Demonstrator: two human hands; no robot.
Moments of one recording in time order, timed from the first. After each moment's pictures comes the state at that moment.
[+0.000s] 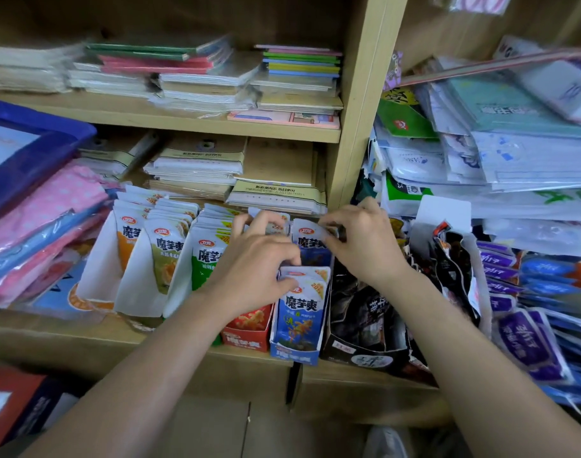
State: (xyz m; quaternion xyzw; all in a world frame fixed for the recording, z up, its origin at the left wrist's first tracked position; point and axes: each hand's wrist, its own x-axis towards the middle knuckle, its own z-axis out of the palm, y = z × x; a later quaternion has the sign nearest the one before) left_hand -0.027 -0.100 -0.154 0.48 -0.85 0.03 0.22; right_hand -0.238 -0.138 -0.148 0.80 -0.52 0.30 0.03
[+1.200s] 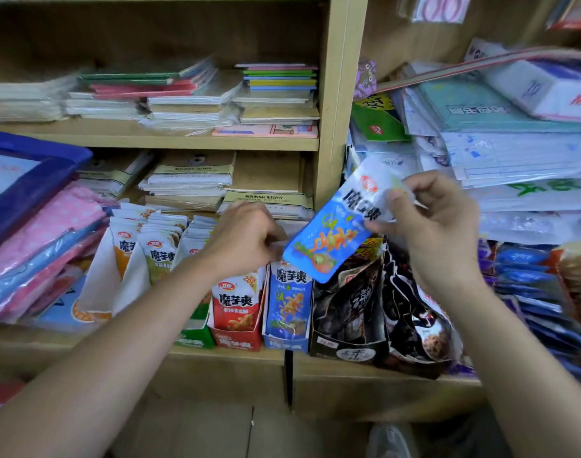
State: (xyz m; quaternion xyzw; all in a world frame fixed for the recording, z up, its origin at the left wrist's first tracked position) left_hand -0.038 -0.135 -0.116 0.47 -0.85 -0.02 0.23; right_hand -0.288 -0.073 -0.083 0.52 -0.41 0.68 -0.33
